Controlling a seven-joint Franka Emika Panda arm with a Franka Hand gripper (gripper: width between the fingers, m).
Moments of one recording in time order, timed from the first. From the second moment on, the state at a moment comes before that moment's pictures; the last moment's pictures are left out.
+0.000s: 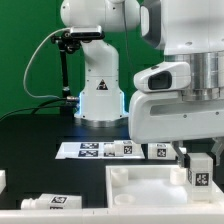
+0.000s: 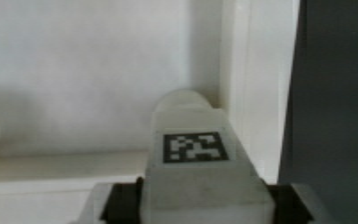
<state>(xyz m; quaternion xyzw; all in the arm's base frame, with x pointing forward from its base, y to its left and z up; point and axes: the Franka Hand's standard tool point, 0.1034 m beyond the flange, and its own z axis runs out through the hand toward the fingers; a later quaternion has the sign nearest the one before) 0.637 0.110 0.080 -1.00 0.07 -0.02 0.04</state>
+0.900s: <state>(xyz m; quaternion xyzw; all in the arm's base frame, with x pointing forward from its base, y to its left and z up) 0.639 0.109 0.080 -0.82 0.57 0.02 0.07</state>
